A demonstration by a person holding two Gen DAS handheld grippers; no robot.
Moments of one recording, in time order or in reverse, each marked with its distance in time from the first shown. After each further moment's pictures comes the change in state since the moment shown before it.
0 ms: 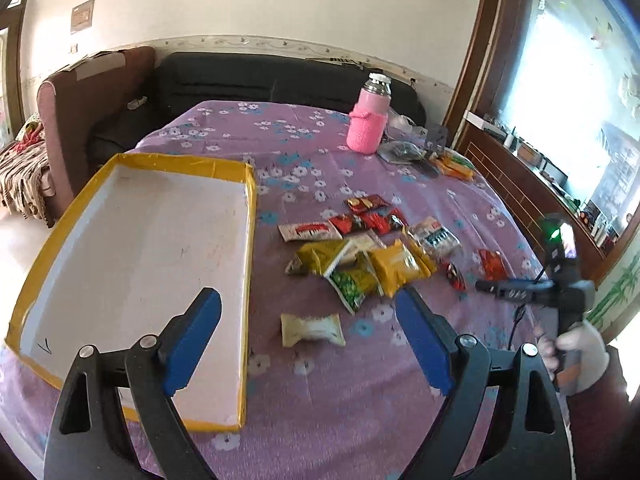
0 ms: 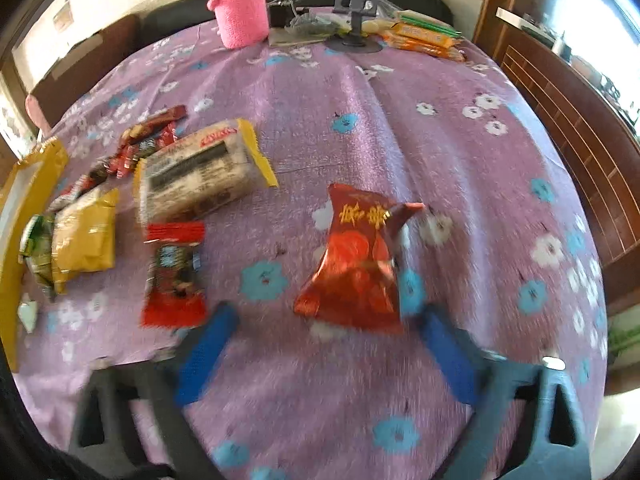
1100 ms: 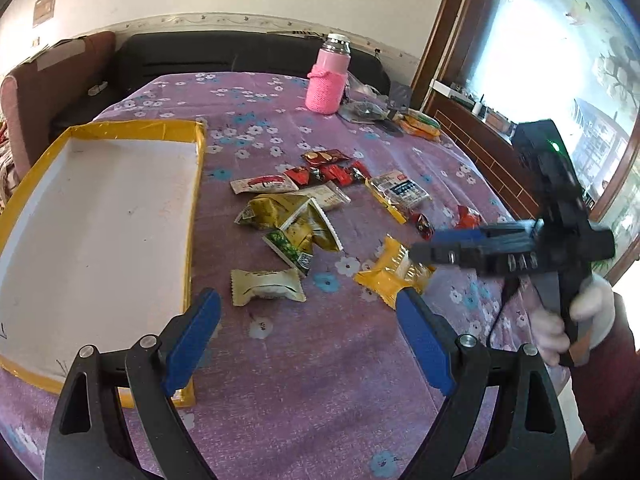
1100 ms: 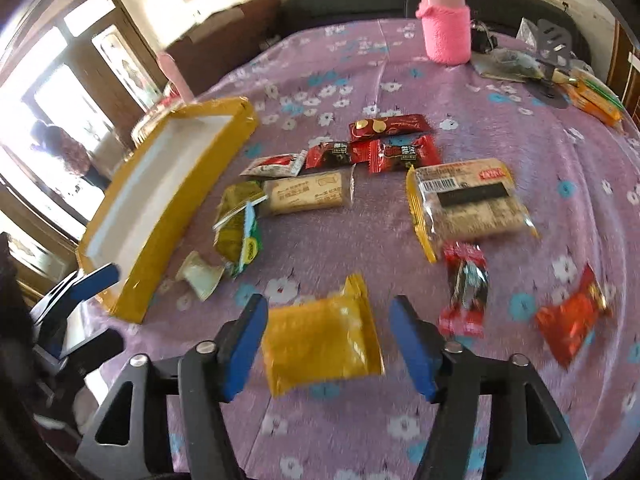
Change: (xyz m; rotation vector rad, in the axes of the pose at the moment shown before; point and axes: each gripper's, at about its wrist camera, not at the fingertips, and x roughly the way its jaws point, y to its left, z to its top) left arm 0.020 -0.017 -0.028 0.059 0.089 -0.119; right arm -0.035 0.100 -0.013 -0.270 0.049 0.430
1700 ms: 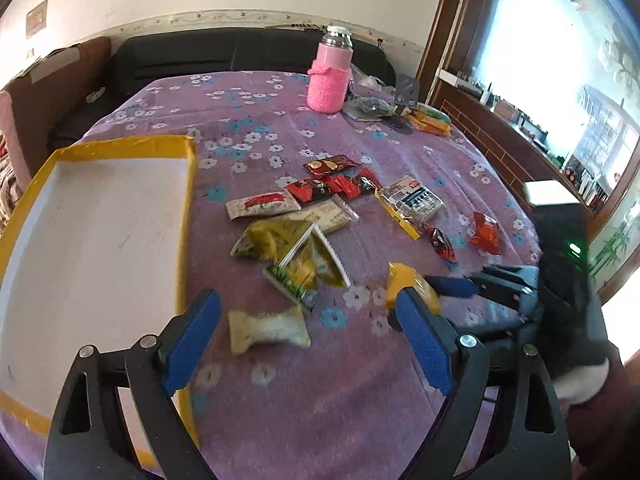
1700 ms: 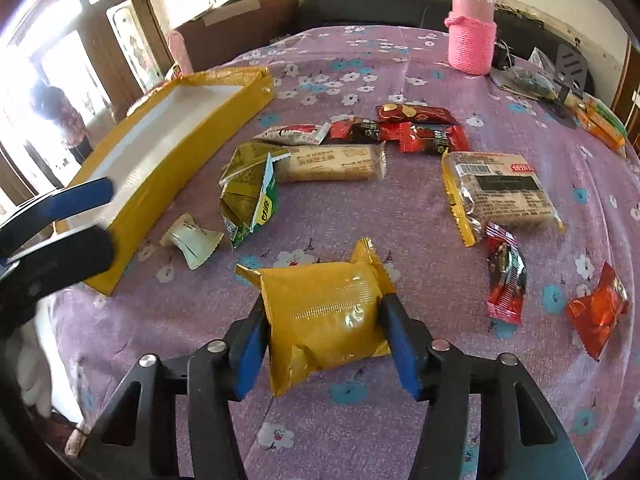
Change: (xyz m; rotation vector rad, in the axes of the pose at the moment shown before) left arm 0.034 -0.007 0.035 0.040 0.044 0.039; right arm 0.032 0.025 -0.014 -0.087 -0.037 -0.110
